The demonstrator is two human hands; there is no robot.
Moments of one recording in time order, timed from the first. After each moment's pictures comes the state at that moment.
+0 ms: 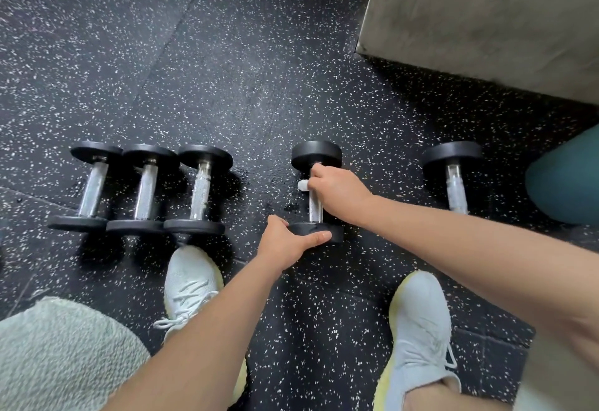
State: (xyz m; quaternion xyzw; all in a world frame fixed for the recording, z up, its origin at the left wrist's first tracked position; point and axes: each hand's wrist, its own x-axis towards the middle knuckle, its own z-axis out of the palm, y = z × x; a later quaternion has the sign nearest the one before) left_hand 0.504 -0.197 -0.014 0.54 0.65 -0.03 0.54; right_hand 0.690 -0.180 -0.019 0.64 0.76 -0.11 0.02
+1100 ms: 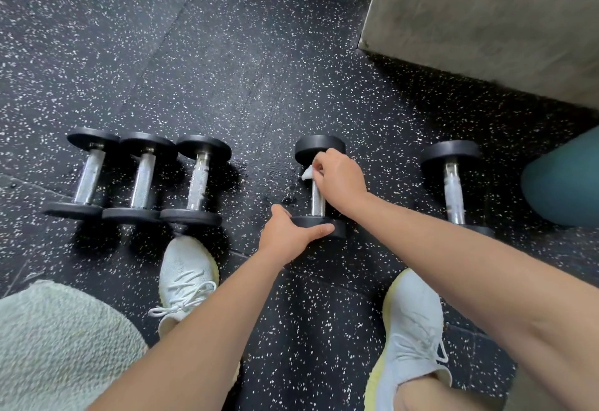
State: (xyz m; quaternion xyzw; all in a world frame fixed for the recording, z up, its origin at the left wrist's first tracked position) left_hand 0.513 -0.203 -0.004 0.57 0.64 -0.04 0.51; right_hand 0.681 -0.176 -0.016 0.78 0.59 -0.16 -0.14
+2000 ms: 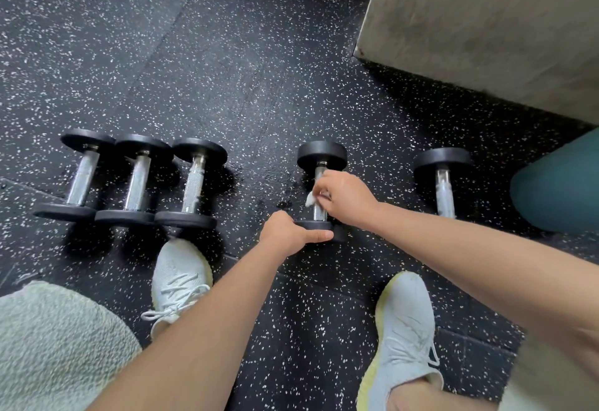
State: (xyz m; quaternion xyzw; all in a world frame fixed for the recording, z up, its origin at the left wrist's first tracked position) left_hand 0.528 -0.192 -0.004 0.58 0.63 -0.11 0.50; right_hand 0.703 -0.204 -0.008 0.69 0.68 -0.22 -0.08
